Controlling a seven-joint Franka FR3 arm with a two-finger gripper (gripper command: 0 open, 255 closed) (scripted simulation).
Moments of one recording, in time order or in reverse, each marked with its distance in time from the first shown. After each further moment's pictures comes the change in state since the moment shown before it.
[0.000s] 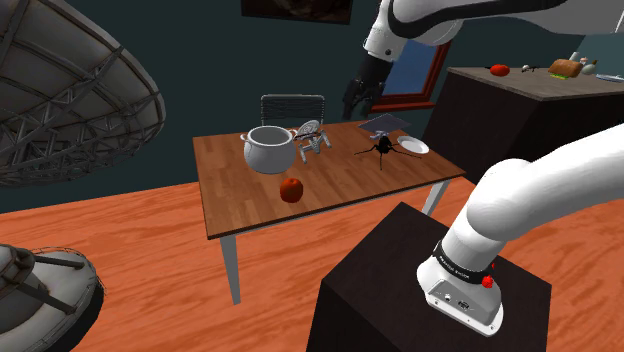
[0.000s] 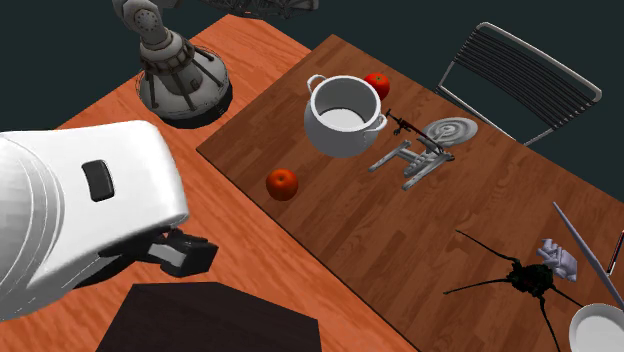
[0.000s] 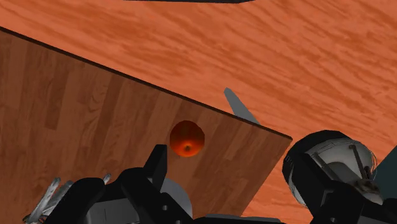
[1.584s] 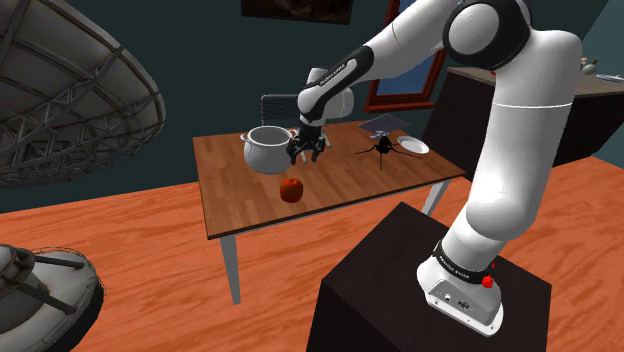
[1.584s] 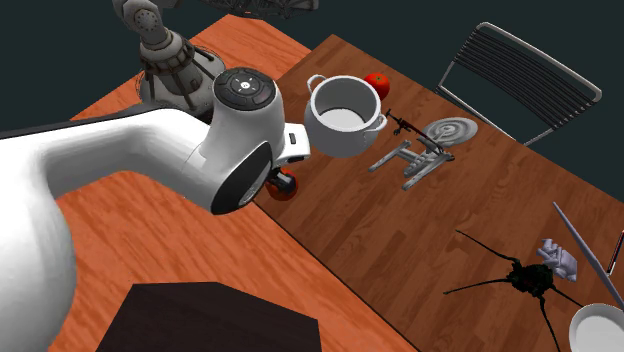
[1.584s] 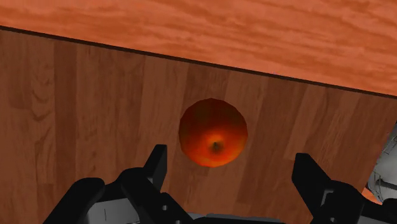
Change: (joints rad) arm -0.007 0.905 0.028 0.317 0.046 0.501 0.154
